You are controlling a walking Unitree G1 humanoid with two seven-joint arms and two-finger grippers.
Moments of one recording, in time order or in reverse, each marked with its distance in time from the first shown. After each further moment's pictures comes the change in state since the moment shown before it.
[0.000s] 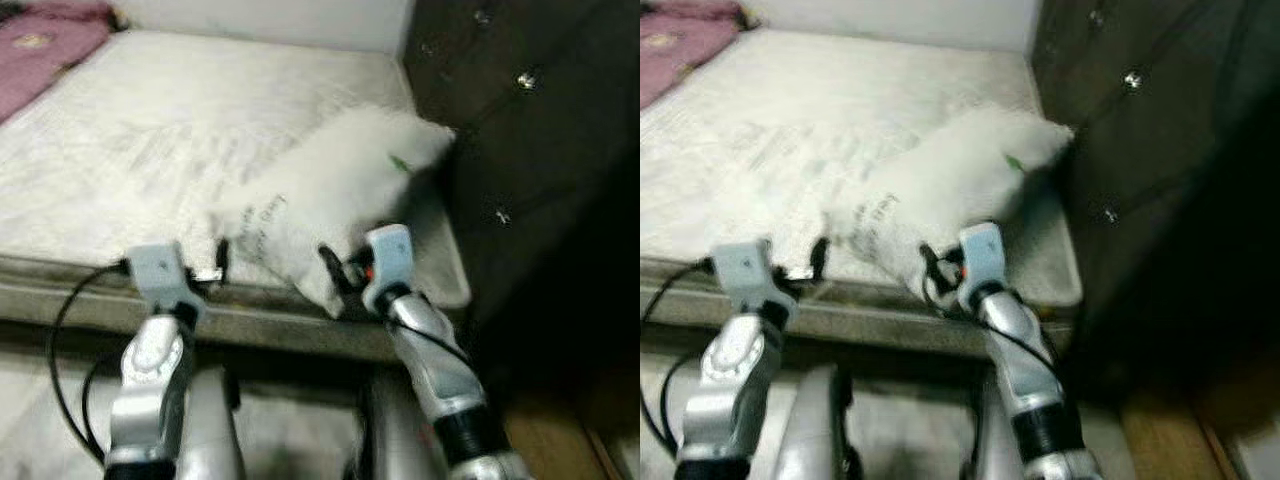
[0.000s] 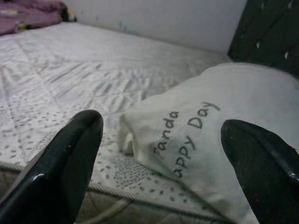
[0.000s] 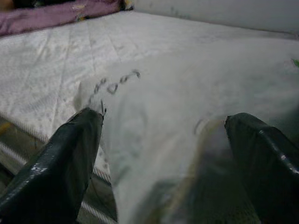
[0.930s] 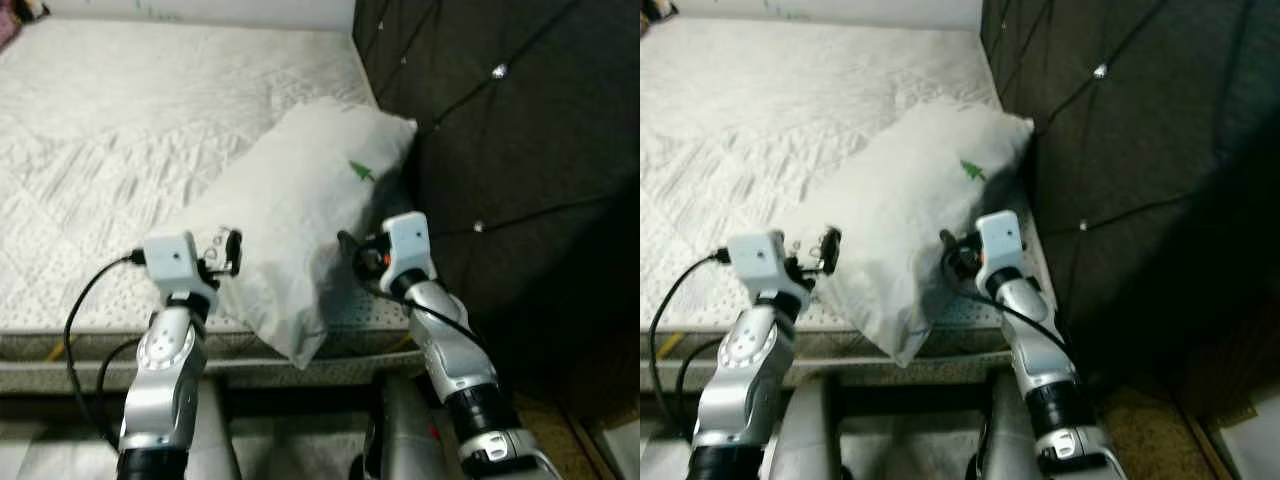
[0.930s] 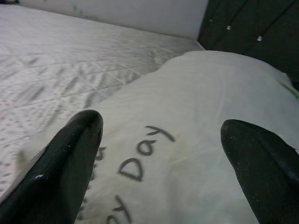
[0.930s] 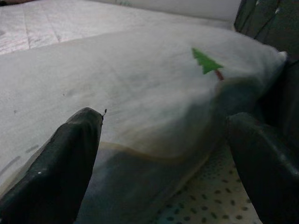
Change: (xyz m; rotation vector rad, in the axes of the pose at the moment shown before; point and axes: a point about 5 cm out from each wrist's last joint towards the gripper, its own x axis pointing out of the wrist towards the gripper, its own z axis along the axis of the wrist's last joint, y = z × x) left arm 0.007 -0.003 -0.004 0.000 0.019 0.011; right arm 0.007 -0.018 -0.002 -0.033 0.007 -0.052
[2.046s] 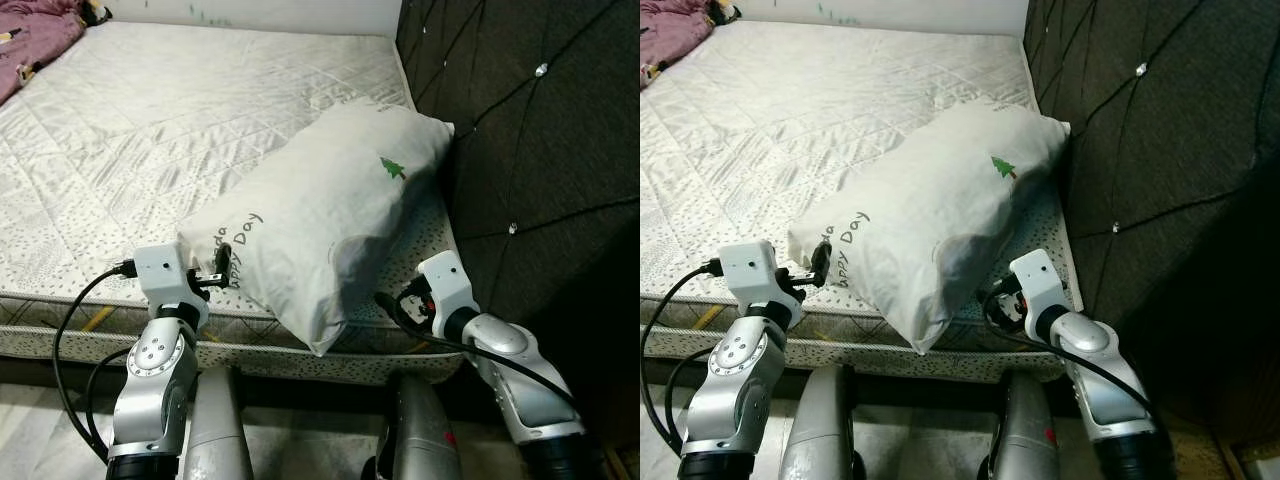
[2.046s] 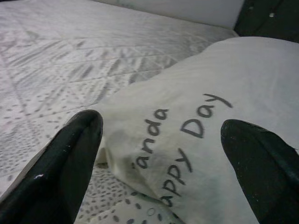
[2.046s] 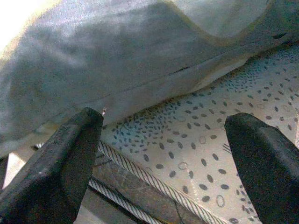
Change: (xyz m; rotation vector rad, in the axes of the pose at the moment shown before) left arm -0.005 0.007 -0.010 -0.013 0.070 0.003; right arm -0.064 -0.040 -0.017 -0.091 0.373 0.075
